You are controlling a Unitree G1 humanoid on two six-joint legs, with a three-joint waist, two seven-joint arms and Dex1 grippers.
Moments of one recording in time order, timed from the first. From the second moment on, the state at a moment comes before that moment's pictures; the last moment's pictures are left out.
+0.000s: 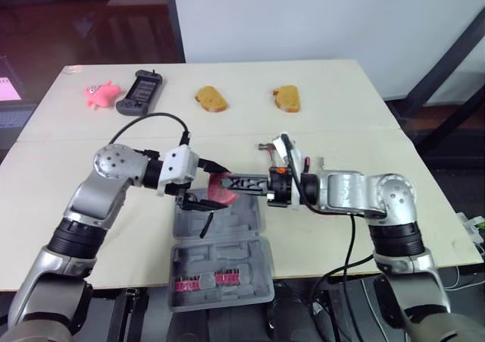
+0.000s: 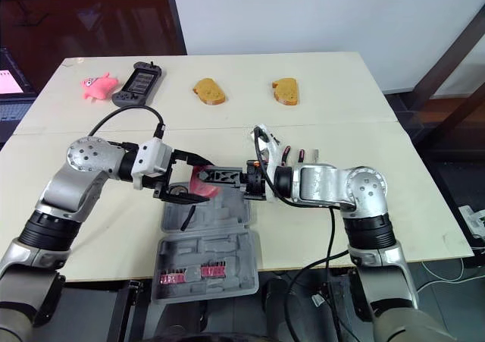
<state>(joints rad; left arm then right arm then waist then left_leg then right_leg) -0.56 0.68 -0.18 -0.01 -0.34 0.10 -1.39 -0.59 -0.38 0.04 -0.08 1.94 1.22 -0.39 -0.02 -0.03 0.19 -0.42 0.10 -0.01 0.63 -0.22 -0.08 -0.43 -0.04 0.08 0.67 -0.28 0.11</state>
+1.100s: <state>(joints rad) -0.25 0.84 0.04 -0.21 -0.42 0.18 -1.28 -0.60 -0.73 0.06 0.07 1.95 1.40 -0.10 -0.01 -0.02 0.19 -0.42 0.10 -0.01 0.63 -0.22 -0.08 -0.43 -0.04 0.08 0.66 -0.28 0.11</state>
